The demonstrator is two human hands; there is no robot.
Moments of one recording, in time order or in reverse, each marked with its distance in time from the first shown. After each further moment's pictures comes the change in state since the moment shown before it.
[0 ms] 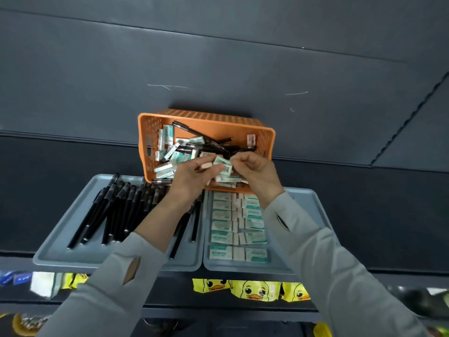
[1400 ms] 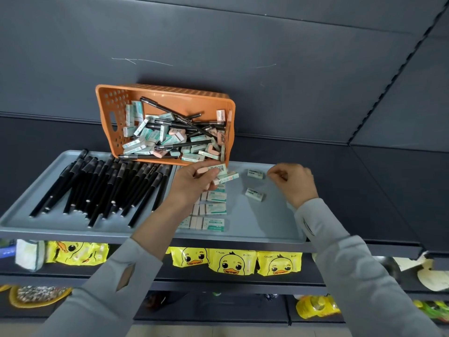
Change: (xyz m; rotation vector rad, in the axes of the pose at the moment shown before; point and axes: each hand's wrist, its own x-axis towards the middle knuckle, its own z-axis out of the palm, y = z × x) left_hand -0.054 -0.042 0.072 -0.010 -0.013 -0.134; right_hand -0.051 0.040 -0.161 -0.909 0.117 -0.021
